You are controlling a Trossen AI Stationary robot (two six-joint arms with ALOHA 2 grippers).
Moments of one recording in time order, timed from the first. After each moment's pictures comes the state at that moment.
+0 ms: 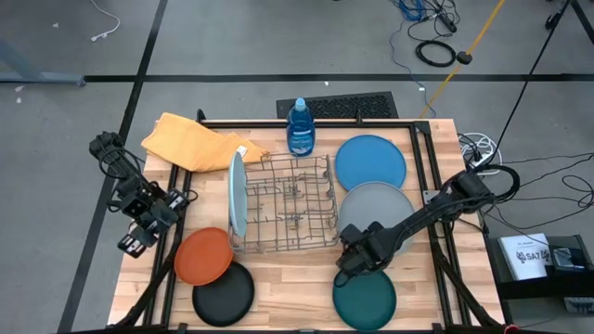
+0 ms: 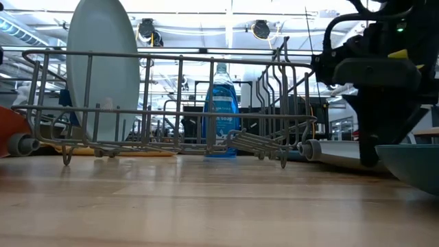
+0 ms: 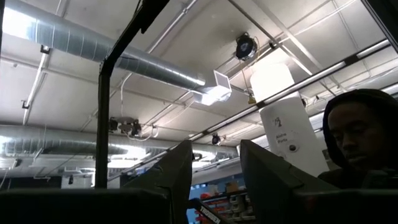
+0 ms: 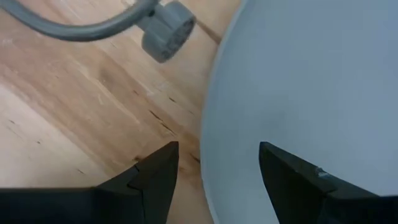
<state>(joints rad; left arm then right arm) -0.79 0.43 0.14 1.09 0.12 0.16 0.51 1.83 1.13 -0.83 0.25 1.33</state>
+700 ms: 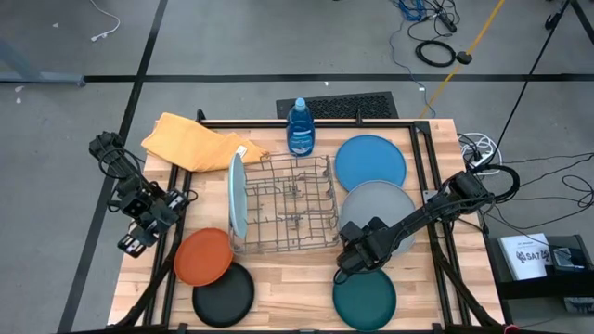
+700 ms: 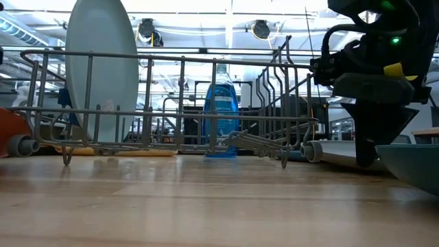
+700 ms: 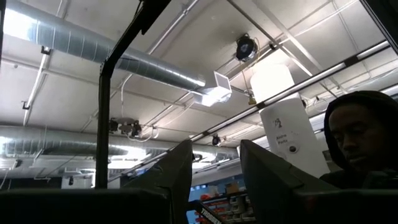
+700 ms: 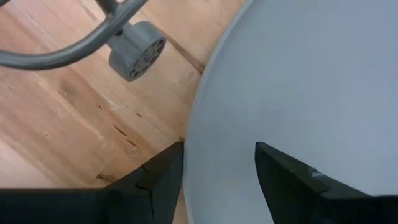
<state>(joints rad) -0.79 0.43 0.14 1.09 0.12 0.16 0.50 1.85 1.12 -0.90 0.30 1.30</state>
